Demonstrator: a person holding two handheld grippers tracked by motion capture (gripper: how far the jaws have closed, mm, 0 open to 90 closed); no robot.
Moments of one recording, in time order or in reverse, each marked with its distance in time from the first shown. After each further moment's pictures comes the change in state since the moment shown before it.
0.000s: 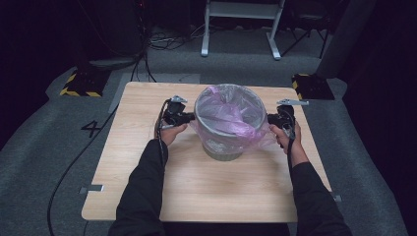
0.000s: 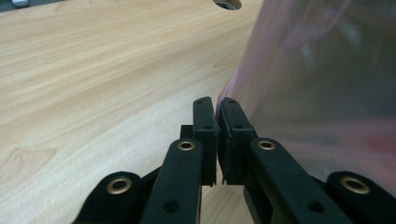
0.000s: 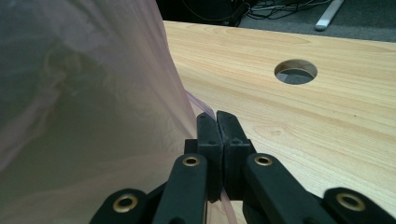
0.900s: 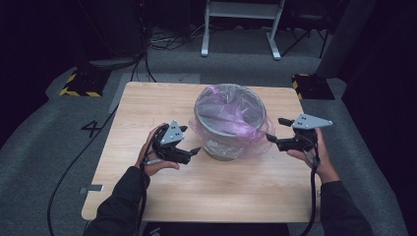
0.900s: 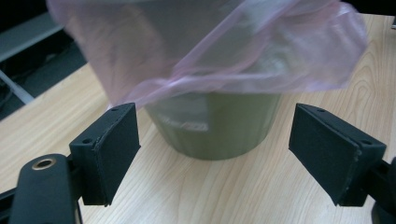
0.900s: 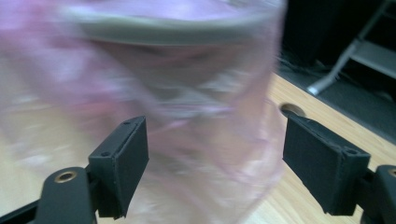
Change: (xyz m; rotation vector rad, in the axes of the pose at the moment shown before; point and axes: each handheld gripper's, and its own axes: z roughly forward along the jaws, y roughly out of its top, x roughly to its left) left arm -0.103 -0.037 -0.100 -0.132 -0.033 0.434; right arm 0.061 -0.016 -0.102 -0.057 0.019 -0.453
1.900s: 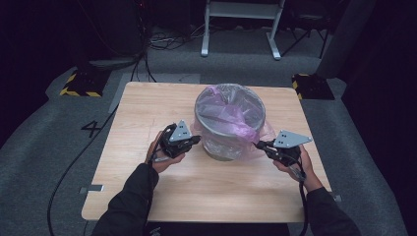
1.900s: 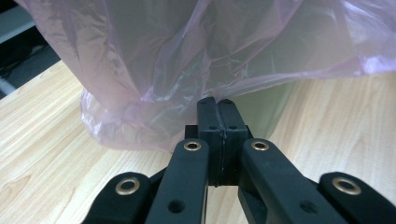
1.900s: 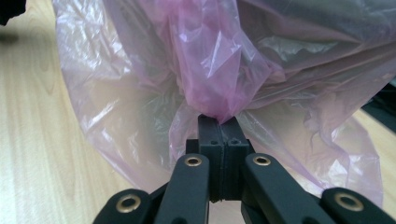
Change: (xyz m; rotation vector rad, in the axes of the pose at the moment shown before) left arm 0.008 -0.012 0.025 0.036 -0.030 -0.015; right arm 0.047 -0.013 0.025 0.011 0.107 -0.125
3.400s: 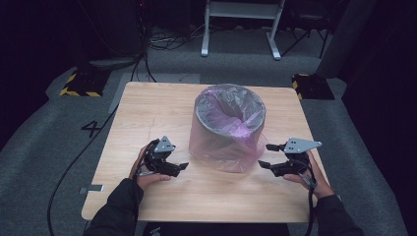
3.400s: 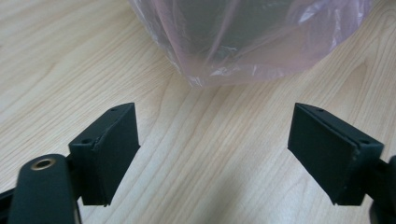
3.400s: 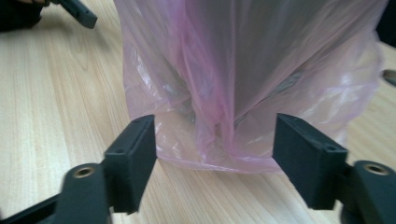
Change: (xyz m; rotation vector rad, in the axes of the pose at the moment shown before) left arm -0.003 -0.066 -0.022 0.147 -0.006 -0.169; right arm -0.003 -0.031 -0.023 0.027 0.089 0.134
